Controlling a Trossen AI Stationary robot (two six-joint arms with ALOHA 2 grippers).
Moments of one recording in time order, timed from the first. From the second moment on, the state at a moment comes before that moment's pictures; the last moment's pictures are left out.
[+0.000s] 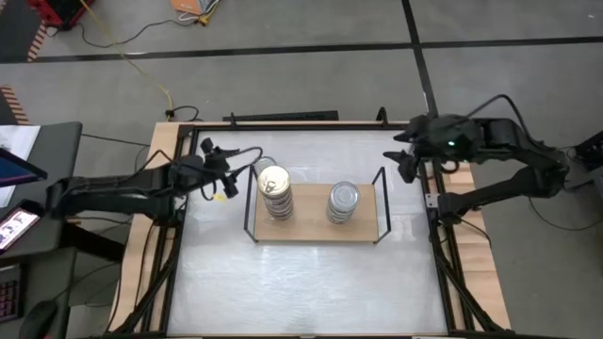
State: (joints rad) left arm 0.19 0.71 0.52 -0.09 -0.47 0.24; right arm -0.07 1.03 1.52 -1.18 0.37 0.32
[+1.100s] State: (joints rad) left arm 0.66 1.12 0.36 0.27 -0.04 0.13; right arm 0.28 0.93 1.29 -0.94 0.66 0.36
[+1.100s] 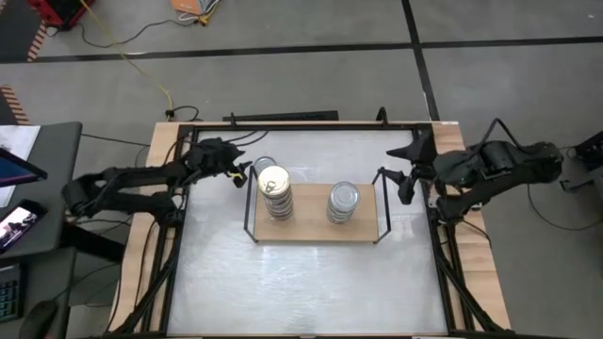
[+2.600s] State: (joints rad) left arm 0.71 1.20 0.37 0.03 -0.17 -0.05; right arm 0.35 0.99 1.29 -0.93 0.68 0.36
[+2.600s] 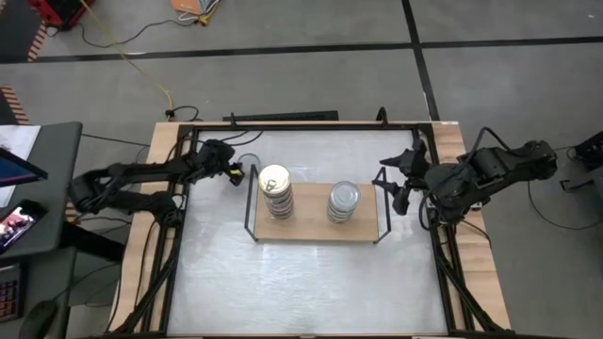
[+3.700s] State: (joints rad) left arm 0.43 0.96 0.36 -0.27 -0.32 -0.21; right arm 0.35 1.11 1.29 -0.72 0.68 0.08
